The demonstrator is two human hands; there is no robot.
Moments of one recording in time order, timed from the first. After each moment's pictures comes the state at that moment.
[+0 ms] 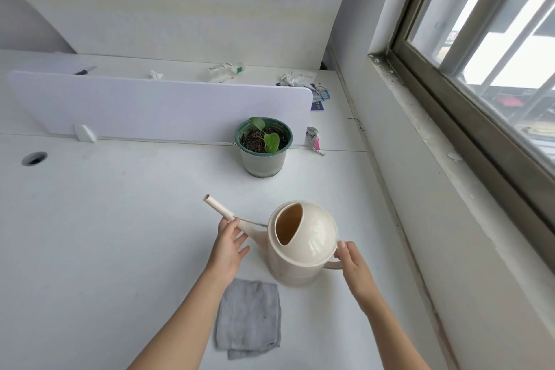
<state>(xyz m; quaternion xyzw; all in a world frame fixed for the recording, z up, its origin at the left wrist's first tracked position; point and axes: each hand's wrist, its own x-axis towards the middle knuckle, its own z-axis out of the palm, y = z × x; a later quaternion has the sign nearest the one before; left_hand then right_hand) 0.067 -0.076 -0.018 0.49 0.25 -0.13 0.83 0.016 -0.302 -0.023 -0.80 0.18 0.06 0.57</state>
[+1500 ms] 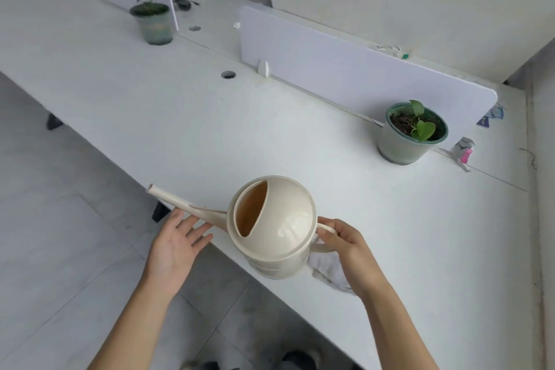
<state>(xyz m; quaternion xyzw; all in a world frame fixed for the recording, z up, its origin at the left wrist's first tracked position) -0.191 0.083 0.019 0.39 0.33 0.21 0.83 -0.059 -0.145 0.037 -0.69 -0.06 0.36 0.63</state>
